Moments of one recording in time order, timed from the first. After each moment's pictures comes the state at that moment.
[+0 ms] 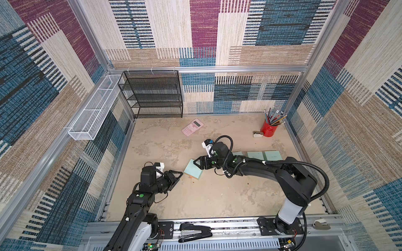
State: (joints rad) left arm -0.16 0.71 0.28 -0.27 0.61 -1.07; right arm 0.81 1.79 1.06 0.09 -0.28 0.56
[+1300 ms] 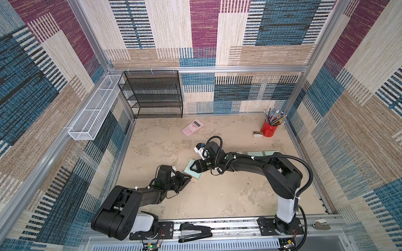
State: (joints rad) left arm -0.31 1.38 0.20 0.50 0.53 -1.28; right arm 0.82 1.92 1.18 -0.04 -0.43 0.49
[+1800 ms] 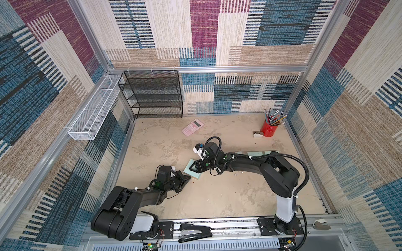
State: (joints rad) left arm -0.31 1.34 0.19 0.49 0.50 -1.30; right arm 0.82 1.95 1.18 0.00 -0.44 0.49
